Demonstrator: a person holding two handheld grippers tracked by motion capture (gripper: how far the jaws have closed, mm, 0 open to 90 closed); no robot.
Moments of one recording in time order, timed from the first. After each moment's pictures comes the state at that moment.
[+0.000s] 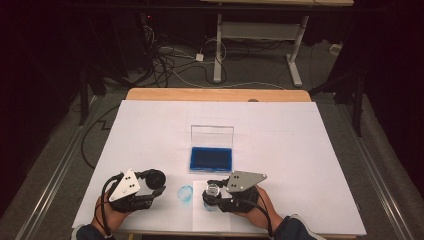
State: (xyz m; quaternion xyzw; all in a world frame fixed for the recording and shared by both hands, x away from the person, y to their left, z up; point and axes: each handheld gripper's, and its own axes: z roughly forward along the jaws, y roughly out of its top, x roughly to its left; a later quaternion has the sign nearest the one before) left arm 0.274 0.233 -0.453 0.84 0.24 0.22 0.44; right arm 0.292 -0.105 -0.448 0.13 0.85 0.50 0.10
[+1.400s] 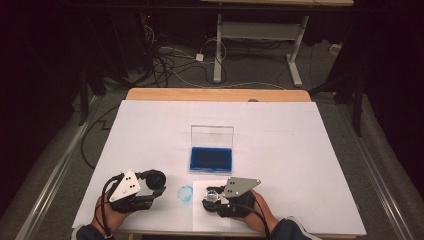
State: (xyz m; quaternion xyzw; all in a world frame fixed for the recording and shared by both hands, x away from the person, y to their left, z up) left arm 0.273 0.232 -0.454 0.84 0.24 0.22 0.43; right arm 0.292 -0.102 -0.474 0.14 0.86 0.48 0.09
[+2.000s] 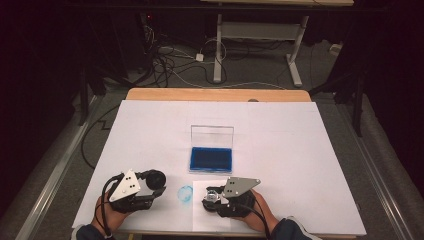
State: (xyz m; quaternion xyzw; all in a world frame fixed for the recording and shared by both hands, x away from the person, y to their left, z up) left arm 0.274 0.232 -0.454 0.84 0.24 0.22 0.43; right arm 0.292 -0.102 -0.473 0.13 0.87 0.47 0.09
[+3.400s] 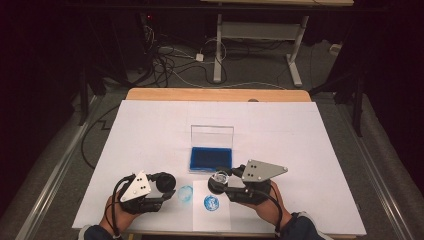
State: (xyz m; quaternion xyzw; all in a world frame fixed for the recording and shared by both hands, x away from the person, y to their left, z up) left arm 0.276 0.206 -0.457 0.85 0.22 0.19 0.44; right arm 0.296 -0.129 -0.410 0.15 0.80 0.56 0.13
